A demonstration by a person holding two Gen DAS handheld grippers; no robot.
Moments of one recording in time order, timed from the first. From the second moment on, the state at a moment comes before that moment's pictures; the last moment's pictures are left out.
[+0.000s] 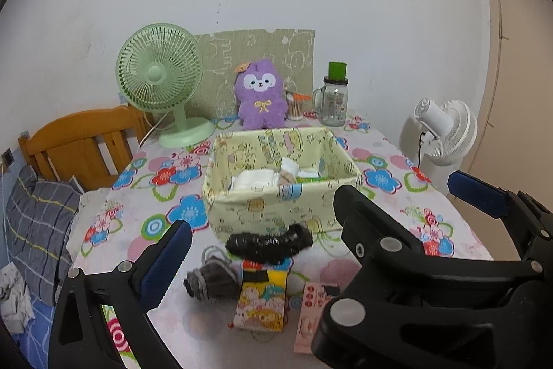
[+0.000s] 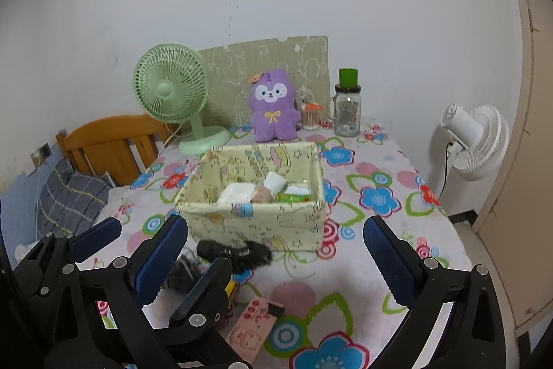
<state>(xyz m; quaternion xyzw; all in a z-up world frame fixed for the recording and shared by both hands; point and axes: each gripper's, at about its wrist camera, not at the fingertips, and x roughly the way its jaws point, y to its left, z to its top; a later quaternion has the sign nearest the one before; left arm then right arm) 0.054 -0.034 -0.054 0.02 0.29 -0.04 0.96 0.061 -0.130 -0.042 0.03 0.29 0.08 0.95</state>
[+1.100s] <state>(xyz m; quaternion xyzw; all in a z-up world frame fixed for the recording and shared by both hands) 0.046 -0.012 -0.131 0.00 0.36 -0.04 0.93 0.052 -0.113 -0.121 0.04 0.36 0.08 0.93</state>
